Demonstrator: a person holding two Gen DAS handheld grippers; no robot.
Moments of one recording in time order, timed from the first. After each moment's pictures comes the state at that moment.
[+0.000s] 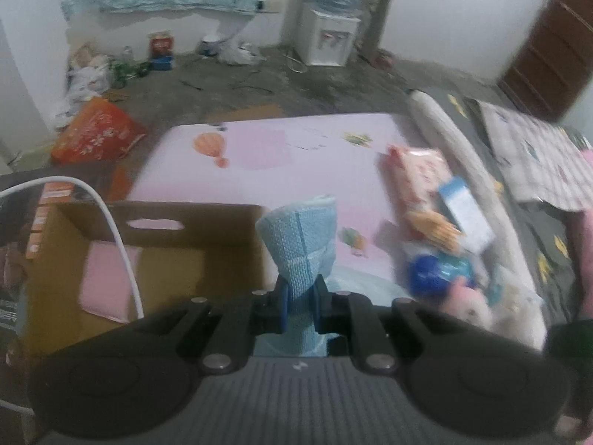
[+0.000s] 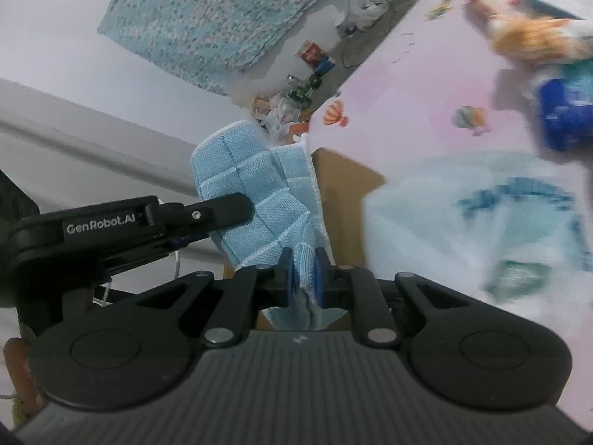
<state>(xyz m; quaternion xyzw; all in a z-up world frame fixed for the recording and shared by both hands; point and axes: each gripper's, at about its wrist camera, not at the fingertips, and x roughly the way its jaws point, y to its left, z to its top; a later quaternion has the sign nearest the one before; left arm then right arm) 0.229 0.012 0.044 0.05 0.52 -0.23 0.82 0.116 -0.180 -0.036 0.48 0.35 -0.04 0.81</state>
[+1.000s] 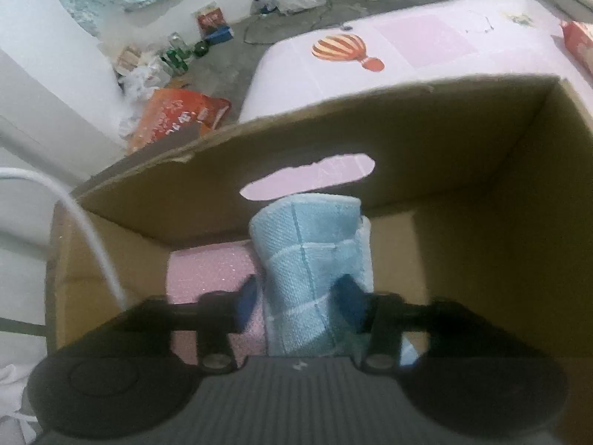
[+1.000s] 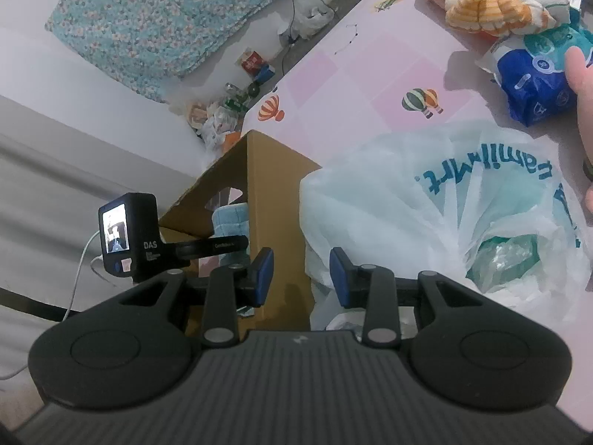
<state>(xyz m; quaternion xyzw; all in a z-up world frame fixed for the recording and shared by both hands) 0.335 0.065 -0.134 0.26 0.52 -0.13 0.80 0.118 -0.154 -0.082 0.44 0.37 -0.14 0.80</state>
